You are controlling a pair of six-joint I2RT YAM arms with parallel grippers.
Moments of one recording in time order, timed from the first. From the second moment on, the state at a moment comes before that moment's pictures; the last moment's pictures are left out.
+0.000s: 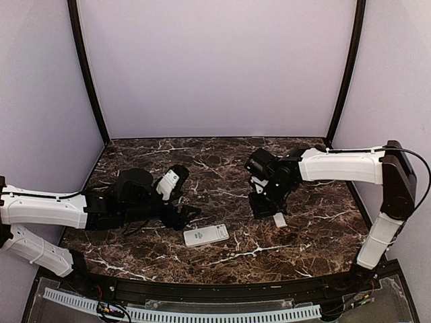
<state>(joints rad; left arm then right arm) -0.99 1.22 0.67 0.06 -0.10 -0.12 0.86 1.73 1.25 -0.83 -0.06 0.59</state>
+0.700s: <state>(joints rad) -0.92 1.28 0.82 0.05 -0.13 -0.05 0.79 2.00 1.50 -0.97 -0.04 0.00</state>
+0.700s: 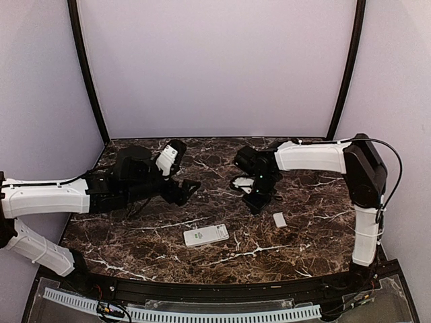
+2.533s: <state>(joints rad) -0.83 1.27 0.84 0.05 -0.10 -0.01 1.15 1.66 1.31 -0.86 0.03 -0.97</state>
